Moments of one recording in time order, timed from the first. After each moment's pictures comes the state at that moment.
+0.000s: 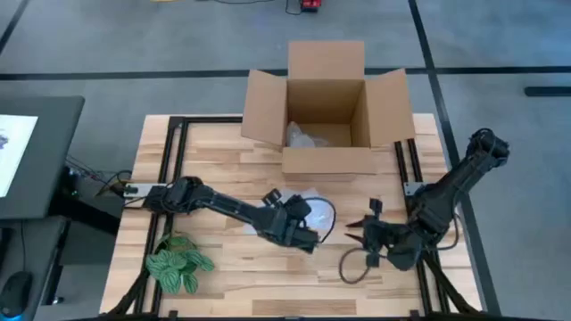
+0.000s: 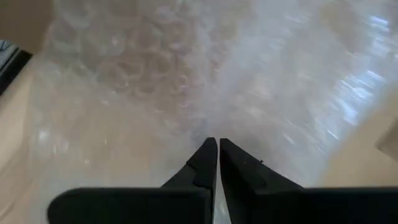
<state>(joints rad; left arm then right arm) -0.29 2.22 2.07 -1.30 -0.67 -0.90 0.83 1.20 0.86 -0.54 0.79 0.61</state>
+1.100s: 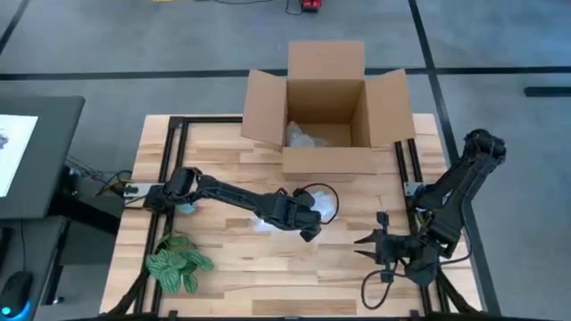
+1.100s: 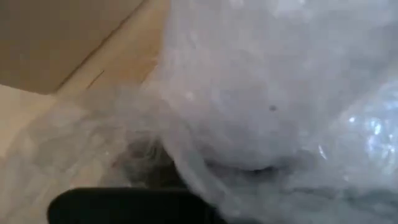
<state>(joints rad) -0.21 2.18 1.82 -0.88 -0.42 -0.86 0.96 1.22 0.86 -0.52 0.82 0.66</state>
